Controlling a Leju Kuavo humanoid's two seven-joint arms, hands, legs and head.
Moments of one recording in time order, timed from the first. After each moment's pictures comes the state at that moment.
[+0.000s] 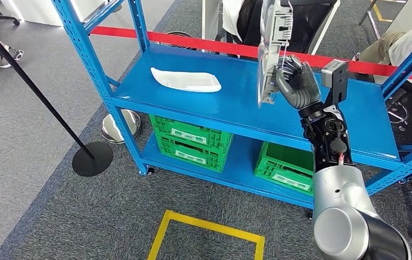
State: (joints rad) left arm -0.11 -0.21 0.35 -0.20 0.15 -0.13 -0.59; right arm -0.96 0.11 -0.39 -0.54 0.55 0.82 -0.68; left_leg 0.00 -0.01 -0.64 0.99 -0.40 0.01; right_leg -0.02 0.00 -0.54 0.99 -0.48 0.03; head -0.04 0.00
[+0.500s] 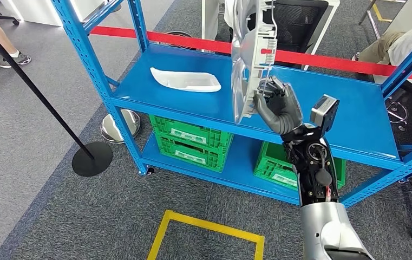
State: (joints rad) left arm -0.10 -0.20 0.36 -0.20 0.16 -0.13 -0.60; right arm -0.67 0.12 -0.02 -0.93 0.19 0.82 -0.68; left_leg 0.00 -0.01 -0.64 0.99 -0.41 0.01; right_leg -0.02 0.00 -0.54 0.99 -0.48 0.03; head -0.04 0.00
